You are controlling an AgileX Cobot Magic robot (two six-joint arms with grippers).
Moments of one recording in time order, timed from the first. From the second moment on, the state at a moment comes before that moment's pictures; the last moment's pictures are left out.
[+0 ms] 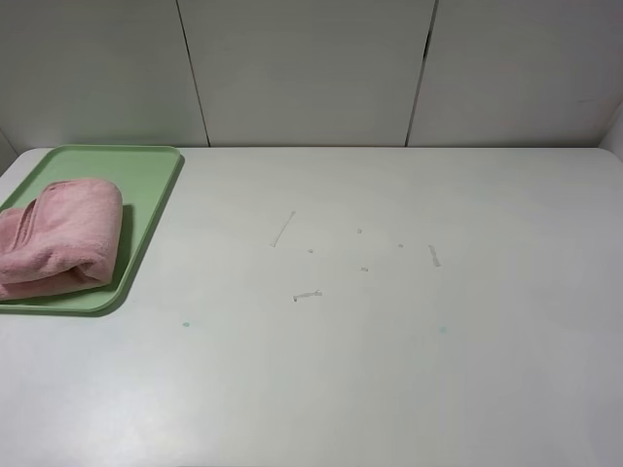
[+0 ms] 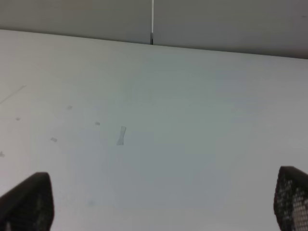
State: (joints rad) left arm -0.09 0.47 -0.61 0.02 1.15 -0.04; right arm 0.13 -0.01 -0.50 0.03 1.02 -0.09
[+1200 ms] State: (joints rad) left arm -0.09 -0.01 -0.49 -0.01 1.06 0.00; right arm 0.13 -0.01 -0.50 0.03 1.02 -0.08
